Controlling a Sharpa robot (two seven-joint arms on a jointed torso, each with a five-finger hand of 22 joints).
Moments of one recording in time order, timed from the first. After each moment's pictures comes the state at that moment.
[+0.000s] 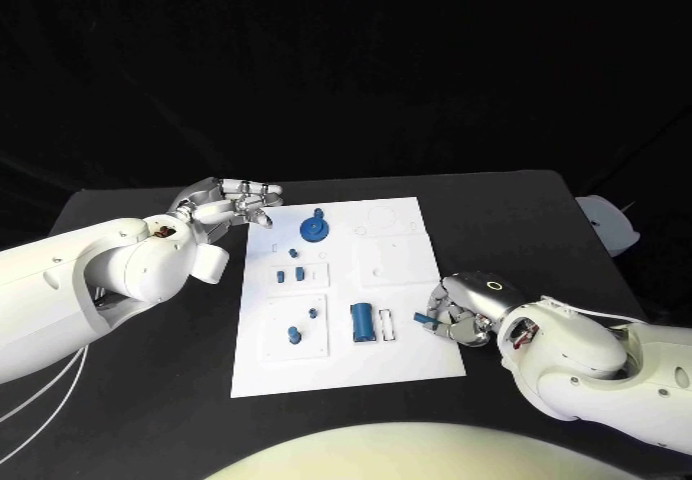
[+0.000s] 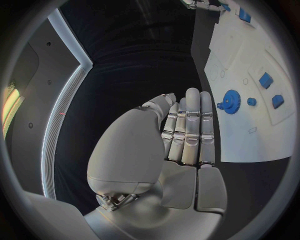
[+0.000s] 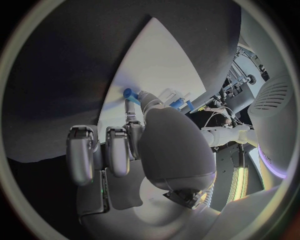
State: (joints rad) left arm 1.18 -0.90 -0.02 1.54 -0.09 -0.23 0.17; left_hand 1.46 -0.12 0.34 0.09 0.30 1.03 0.19 0.13 0.07 1.07 0.12 0.26 0.10 1.13 0.04 0.81 0.40 0.18 0.85 0.14 0.94 0.54; right arm 0.96 -1.15 -0.14 1.99 -1.74 -0.41 -0.55; right_hand 1.41 -0.08 0.21 0.26 0.31 1.12 0.05 0.26 0.41 1.47 -0.03 1.31 1.34 1.46 -0.09 1.51 1.31 0.02 1.47 0.03 1.50 1.31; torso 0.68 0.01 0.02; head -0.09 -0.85
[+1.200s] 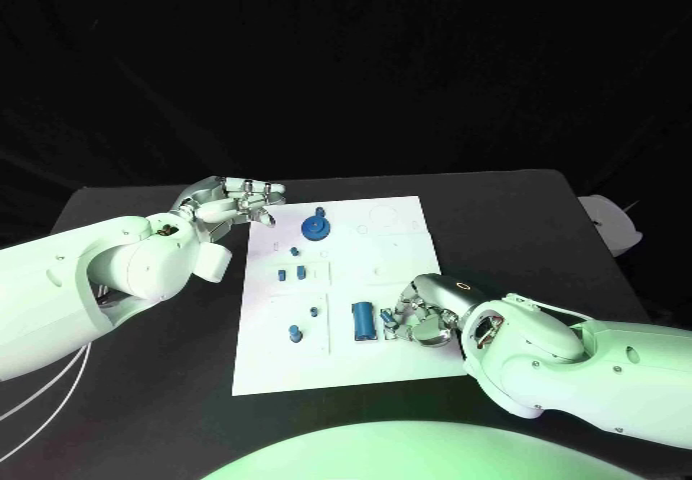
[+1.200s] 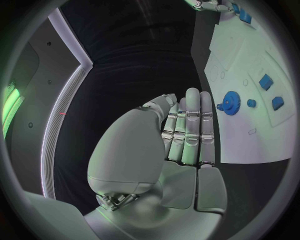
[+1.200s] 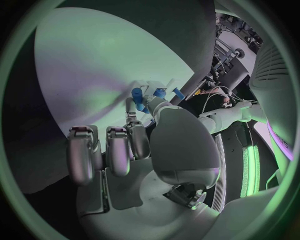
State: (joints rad) left arm 1.18 -0.90 -0.02 1.54 -0.09 -0.23 0.17; left_hand 1.47 -0.12 0.35 0.08 0.30 1.03 0.19 0.13 0.07 1.07 0.12 0.27 0.10 1.13 0.04 0.81 0.40 0.18 0.85 0.14 0.94 0.54; right arm 0.97 -1.01 -0.14 1.98 -1.51 -0.46 -0.58; right_hand 1.22 -0.12 0.38 0.18 0.34 1.12 0.05 0.28 0.45 1.47 -0.03 1.32 1.31 1.46 -0.09 1.51 1.31 0.02 1.47 0.03 1.50 1.31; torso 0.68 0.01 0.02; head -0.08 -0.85
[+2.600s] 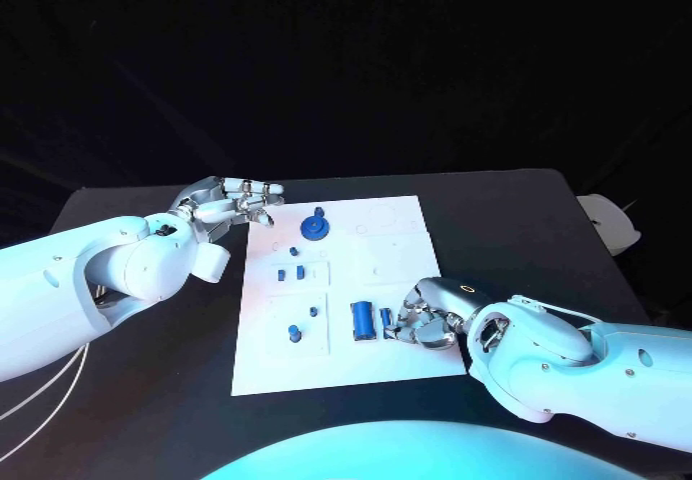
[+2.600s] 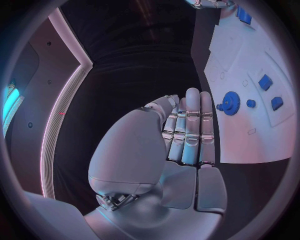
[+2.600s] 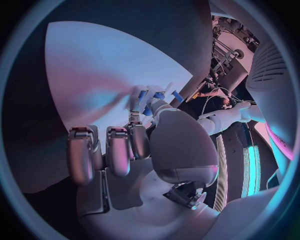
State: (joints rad) left arm 1.18 -0.90 -0.02 1.54 -0.09 -0.22 0.16; left_hand 1.49 -0.11 0.37 0.06 0.30 1.03 0.19 0.13 0.07 1.06 0.12 0.28 0.10 1.13 0.04 0.81 0.39 0.18 0.85 0.14 0.94 0.55; right arm 0.97 -1.05 -0.14 2.01 -1.51 -0.44 -0.58; right_hand 1.16 -0.12 0.18 0.24 0.43 1.15 0.03 0.29 0.46 1.47 -0.04 1.34 1.31 1.47 -0.09 1.51 1.31 0.02 1.47 0.03 1.50 1.31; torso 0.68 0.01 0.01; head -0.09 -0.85
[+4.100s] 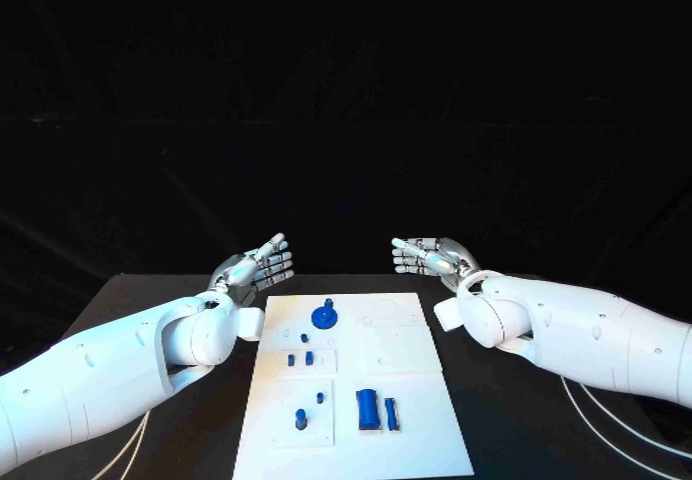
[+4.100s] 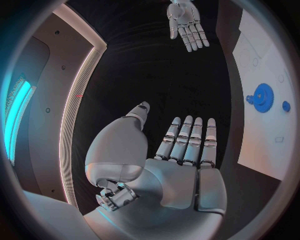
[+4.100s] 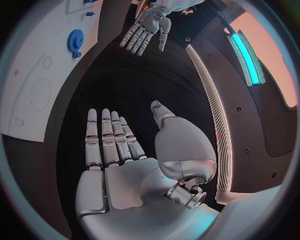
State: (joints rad) left arm 1.11 -0.69 -0.02 1.28 0.11 -0.30 0.36; left_hand 0.97 -0.02 0.13 0.11 0.20 0.64 0.12 0.02 0.01 0.66 0.13 0.02 0.01 0.59 0.12 0.03 0.02 0.07 0.44 0.20 0.17 0.06; right arm 1.15 -0.73 -0.09 1.27 -0.20 -0.39 0.32; right_hand 0.91 -0.01 0.17 0.03 0.14 0.67 0.12 0.02 0.15 0.76 0.08 0.02 0.11 0.76 0.03 0.03 0.14 0.14 0.64 0.15 0.02 0.48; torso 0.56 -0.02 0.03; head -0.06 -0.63
